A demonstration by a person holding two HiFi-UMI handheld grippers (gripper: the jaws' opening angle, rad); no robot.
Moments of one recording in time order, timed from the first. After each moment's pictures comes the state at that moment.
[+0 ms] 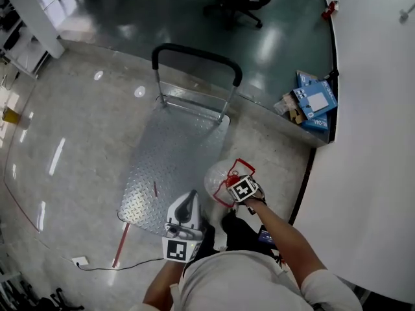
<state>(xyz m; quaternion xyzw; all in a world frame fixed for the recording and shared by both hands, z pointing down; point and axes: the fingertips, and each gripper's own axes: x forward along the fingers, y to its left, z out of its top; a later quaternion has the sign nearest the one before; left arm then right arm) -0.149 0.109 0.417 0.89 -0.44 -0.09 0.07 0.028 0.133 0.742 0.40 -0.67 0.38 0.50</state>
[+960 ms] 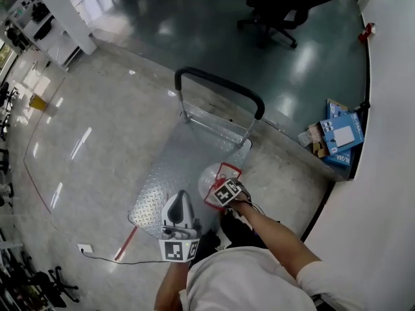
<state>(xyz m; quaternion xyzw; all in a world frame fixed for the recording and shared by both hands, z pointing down) -0.146 -0.021 0.391 0.81 -0.58 -0.09 0.02 -0.033 -0.026 0.758 0.29 -0.75 0.29 0.53</state>
